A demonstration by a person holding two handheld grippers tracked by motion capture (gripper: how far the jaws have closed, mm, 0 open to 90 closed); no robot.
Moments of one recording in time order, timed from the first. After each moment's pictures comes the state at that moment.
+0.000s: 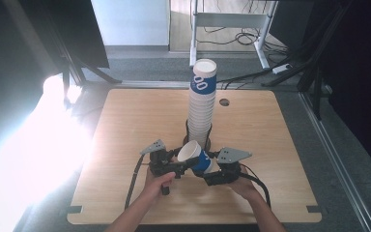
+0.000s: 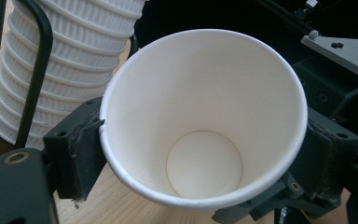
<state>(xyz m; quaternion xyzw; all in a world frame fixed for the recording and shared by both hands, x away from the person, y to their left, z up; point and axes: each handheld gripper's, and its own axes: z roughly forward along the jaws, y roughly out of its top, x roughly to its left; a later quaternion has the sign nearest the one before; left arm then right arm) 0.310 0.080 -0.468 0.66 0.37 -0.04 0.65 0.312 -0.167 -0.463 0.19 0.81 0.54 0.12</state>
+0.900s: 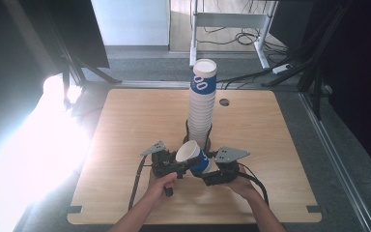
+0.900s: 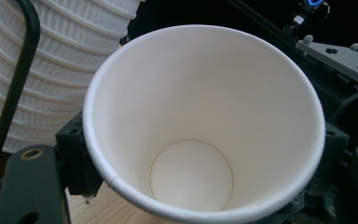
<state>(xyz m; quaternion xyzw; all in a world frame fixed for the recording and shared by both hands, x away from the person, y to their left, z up) 0.310 0.075 -0.474 0.64 0.37 -0.05 0.67 0.313 -0.162 -0.462 0.18 0.81 0.54 0.11</state>
